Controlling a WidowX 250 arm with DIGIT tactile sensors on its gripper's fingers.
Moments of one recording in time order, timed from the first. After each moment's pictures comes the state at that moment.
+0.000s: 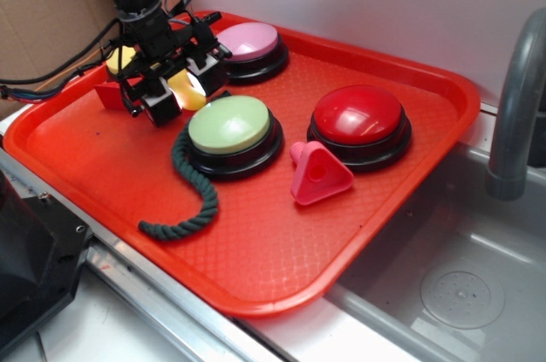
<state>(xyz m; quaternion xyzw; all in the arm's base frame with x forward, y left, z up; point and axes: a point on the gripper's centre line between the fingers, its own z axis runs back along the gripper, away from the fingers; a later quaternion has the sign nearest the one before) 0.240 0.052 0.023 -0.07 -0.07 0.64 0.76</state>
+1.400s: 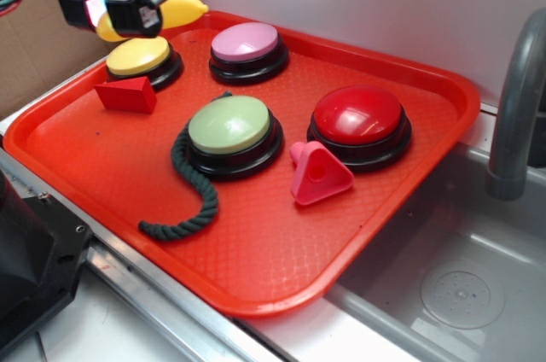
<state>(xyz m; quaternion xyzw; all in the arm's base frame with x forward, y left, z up) 0.181 0.017 0.140 -0.03 0.03 0.12 0.99</state>
